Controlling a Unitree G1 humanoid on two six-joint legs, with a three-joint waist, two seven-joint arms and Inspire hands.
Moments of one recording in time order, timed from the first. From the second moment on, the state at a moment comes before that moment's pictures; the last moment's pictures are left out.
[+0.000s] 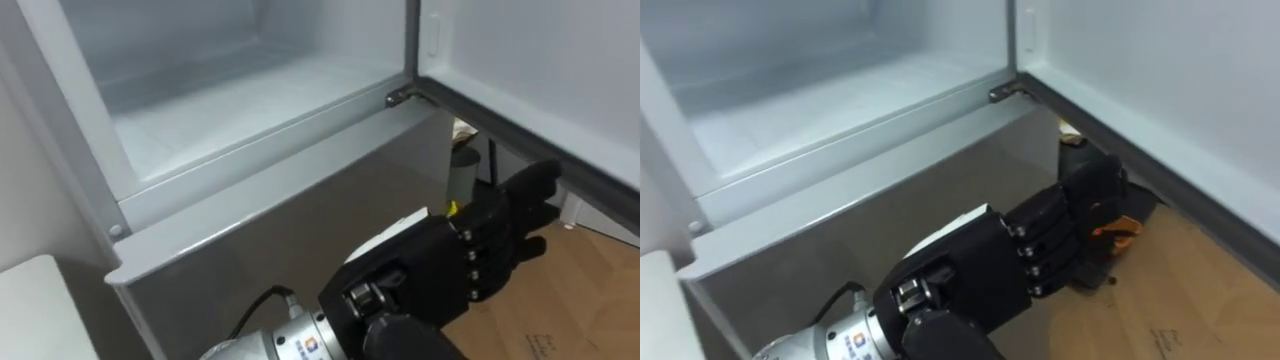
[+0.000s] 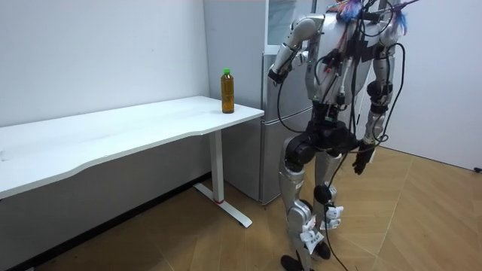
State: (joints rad) left arm -0.43 0.30 -0.51 -0.21 -0.74 0.07 -0.43; right arm 0.02 -0.35 0.07 1.28 0.44 0.00 0.11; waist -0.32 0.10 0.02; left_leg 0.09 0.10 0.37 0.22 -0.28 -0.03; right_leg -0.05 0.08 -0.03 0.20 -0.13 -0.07
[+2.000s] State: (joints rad) left arm -0.21 0.29 -0.20 -0.48 -0.46 0.03 -0.26; right arm -0.03 -0.26 0.21 1.24 0.23 -0.03 0.11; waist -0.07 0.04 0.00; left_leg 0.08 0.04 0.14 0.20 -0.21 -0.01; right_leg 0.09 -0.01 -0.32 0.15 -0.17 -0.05
